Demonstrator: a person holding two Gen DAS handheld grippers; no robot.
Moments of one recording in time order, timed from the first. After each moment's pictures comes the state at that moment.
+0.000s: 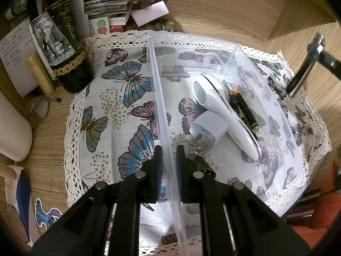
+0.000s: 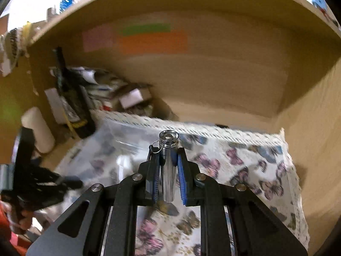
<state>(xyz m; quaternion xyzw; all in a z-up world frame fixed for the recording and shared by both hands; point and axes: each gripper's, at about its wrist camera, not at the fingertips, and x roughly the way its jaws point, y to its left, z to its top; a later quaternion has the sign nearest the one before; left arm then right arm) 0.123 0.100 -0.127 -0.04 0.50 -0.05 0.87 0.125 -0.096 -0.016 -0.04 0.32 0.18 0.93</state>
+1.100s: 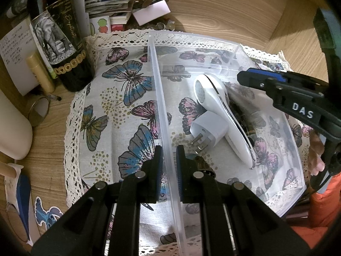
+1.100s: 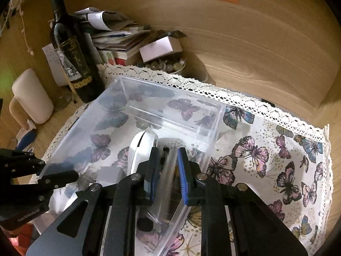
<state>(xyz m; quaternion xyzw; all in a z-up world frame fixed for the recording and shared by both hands) 0.120 0.103 -0.127 -0.04 0.50 -0.05 0.86 0.178 -0.034 -0.092 -0.09 0.43 0.22 0.87</state>
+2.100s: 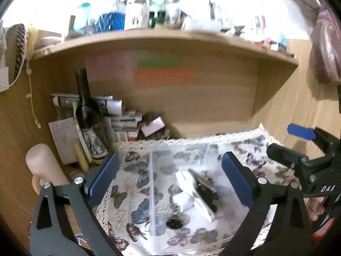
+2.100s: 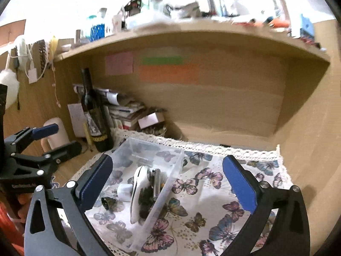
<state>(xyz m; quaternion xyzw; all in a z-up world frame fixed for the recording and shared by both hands) 0.024 0.064 -0.001 -0.01 0.19 -0.01 0.98 0.056 -0.097 0.011 -0.04 0.23 0.19 0.95</state>
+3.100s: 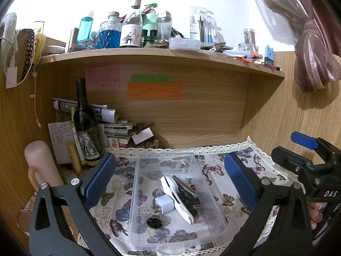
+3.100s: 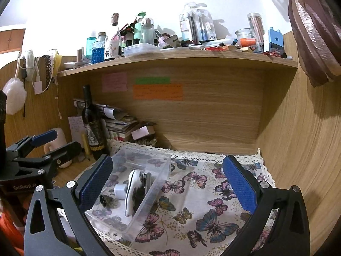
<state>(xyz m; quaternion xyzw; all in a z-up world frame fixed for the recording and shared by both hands) -0.007 0.040 0.000 -0.03 0.14 -0.01 0.99 0.004 -0.126 0.020 -0.02 0.17 0.16 0.97</state>
